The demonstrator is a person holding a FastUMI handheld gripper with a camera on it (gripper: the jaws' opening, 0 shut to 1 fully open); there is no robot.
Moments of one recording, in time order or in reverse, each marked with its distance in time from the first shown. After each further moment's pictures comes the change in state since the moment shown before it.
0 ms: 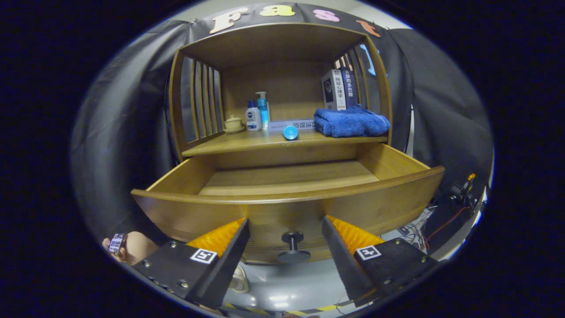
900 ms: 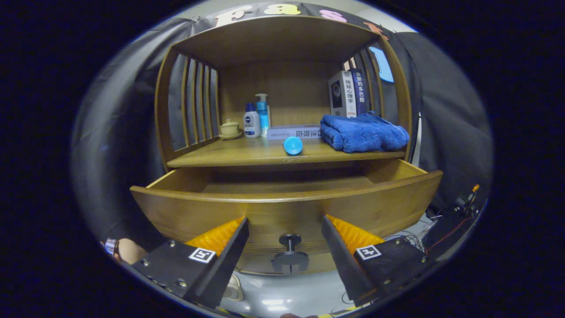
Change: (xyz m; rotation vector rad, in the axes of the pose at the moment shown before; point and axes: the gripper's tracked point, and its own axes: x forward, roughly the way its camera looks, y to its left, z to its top) arm 0.075 0.002 0.037 -0.030 -0.034 0.008
